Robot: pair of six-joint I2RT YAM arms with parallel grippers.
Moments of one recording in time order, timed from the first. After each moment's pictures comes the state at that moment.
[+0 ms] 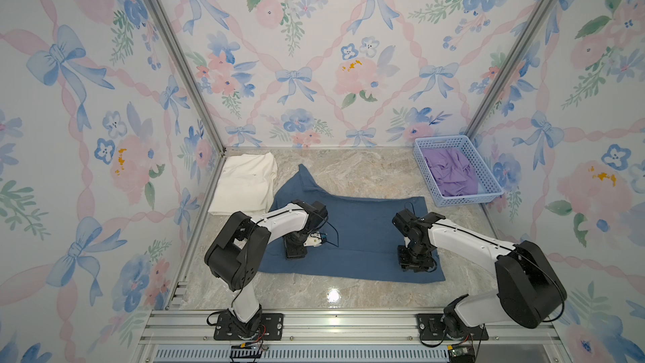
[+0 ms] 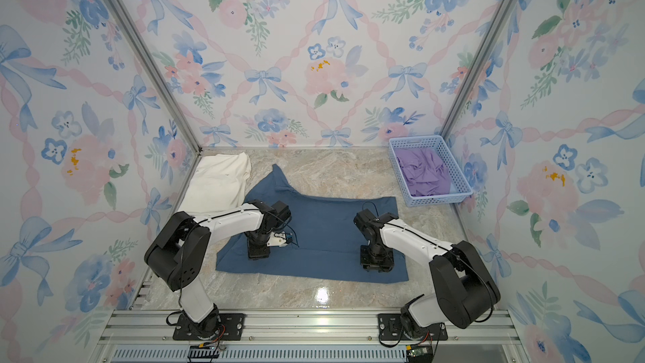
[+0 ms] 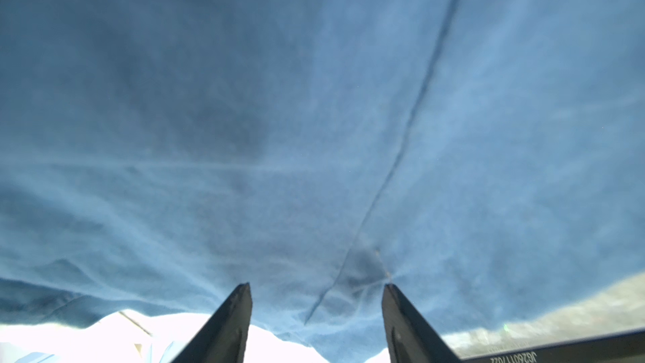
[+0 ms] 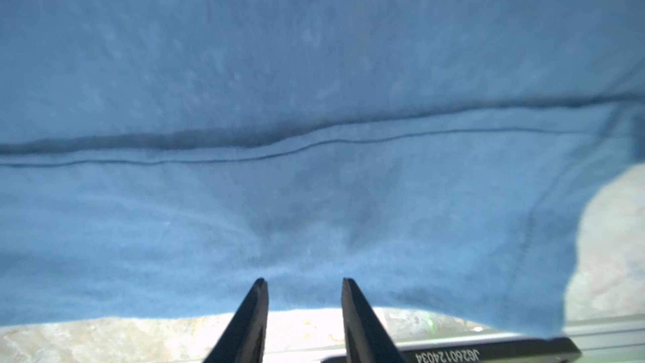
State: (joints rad) left arm -0.61 1.74 1.07 -1.08 -0.31 0.66; right arm 0.53 1.43 0.83 -1.05 0.00 0.60
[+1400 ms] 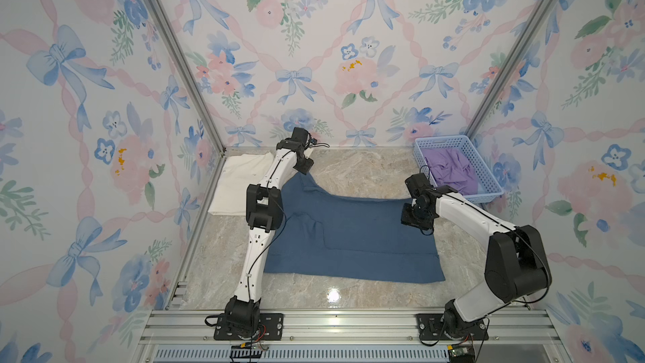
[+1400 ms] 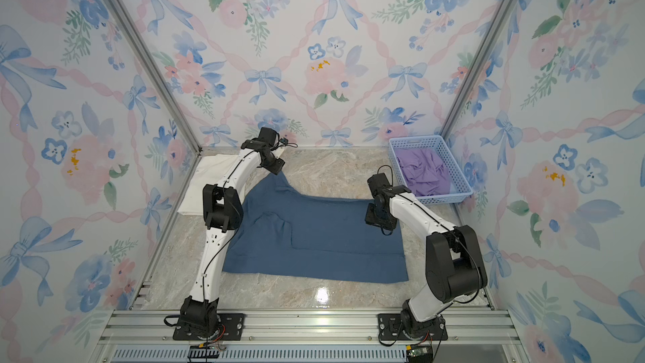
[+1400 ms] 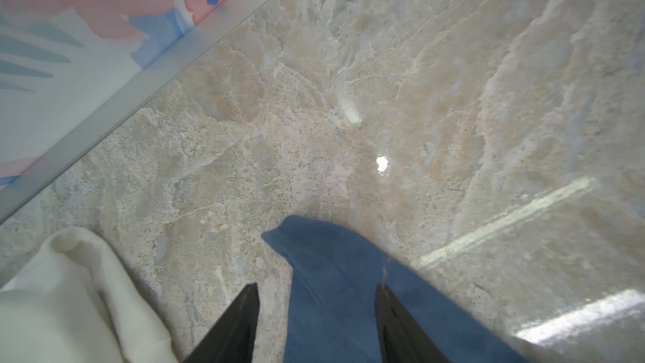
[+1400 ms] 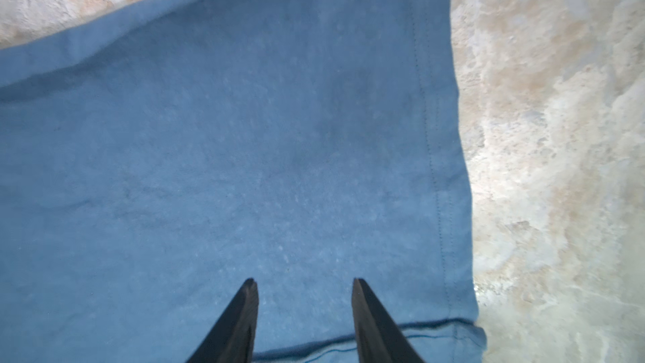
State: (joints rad) left arm -0.22 2.64 2.52 -0.94 -0.05 0.33; right arm 0.29 1.59 1.10 -0.85 0.09 0.56
